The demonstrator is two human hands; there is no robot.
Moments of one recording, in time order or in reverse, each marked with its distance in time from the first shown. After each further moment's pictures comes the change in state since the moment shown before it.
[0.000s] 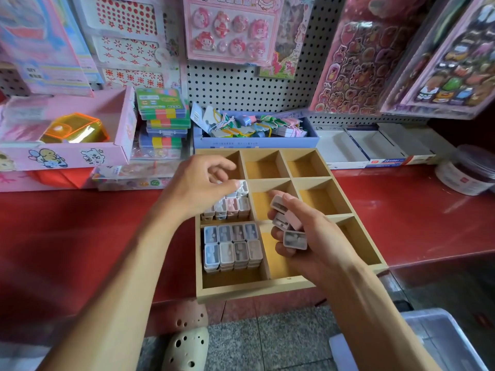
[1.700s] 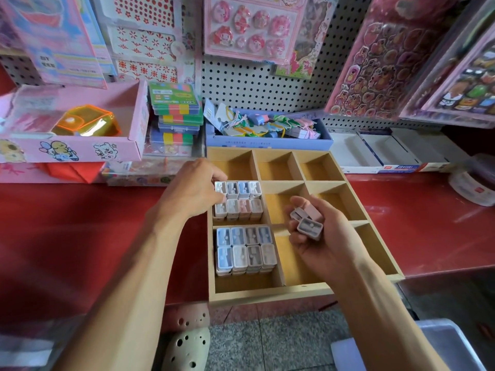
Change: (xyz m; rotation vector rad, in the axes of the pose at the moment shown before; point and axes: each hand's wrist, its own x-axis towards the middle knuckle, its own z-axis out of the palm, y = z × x) left_hand 0.009 -0.027 -0.007 0.291 -0.035 -0.080; right_hand 0.024 -0.001 0.004 0.214 0.144 0.072
